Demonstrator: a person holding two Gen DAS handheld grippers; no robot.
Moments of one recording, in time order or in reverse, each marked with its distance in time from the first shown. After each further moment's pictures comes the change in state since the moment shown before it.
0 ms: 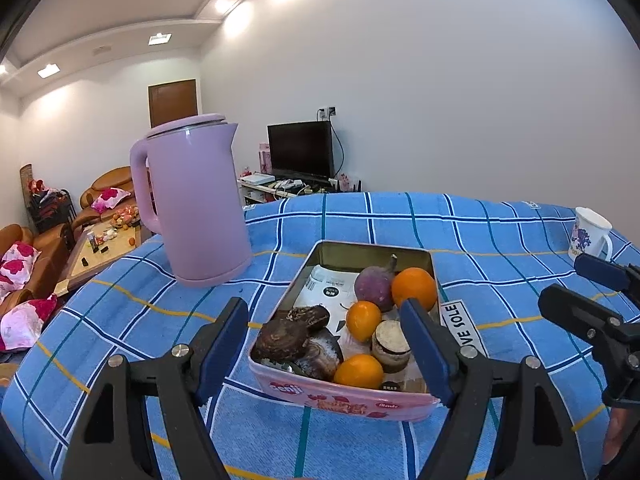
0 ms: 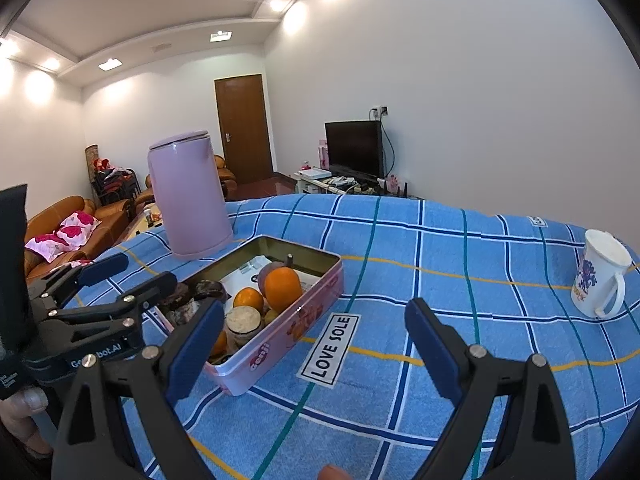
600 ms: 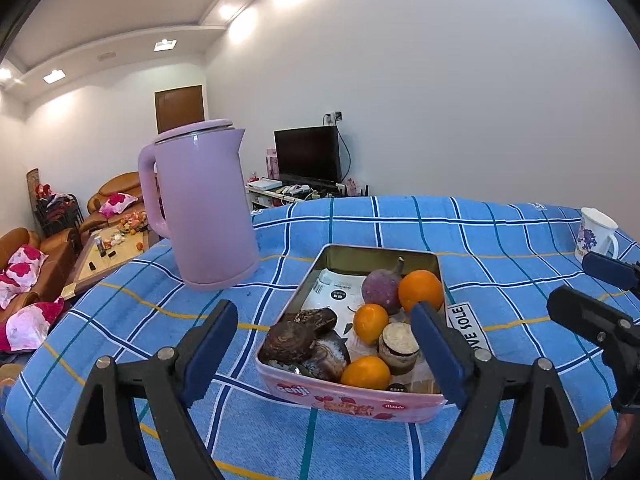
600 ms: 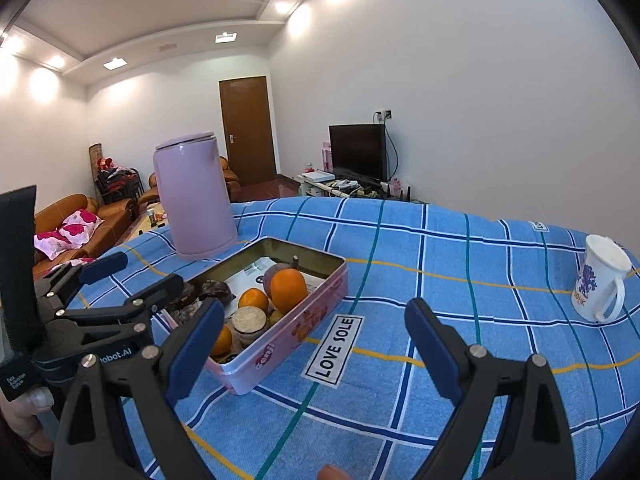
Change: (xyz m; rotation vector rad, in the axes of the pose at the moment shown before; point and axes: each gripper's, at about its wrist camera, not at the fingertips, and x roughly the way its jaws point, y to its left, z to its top) left arm -0.005 -0.001 -0.002 0.006 -0.030 0.032; right arm -0.002 0.002 -0.001 -0.009 -0.008 0.006
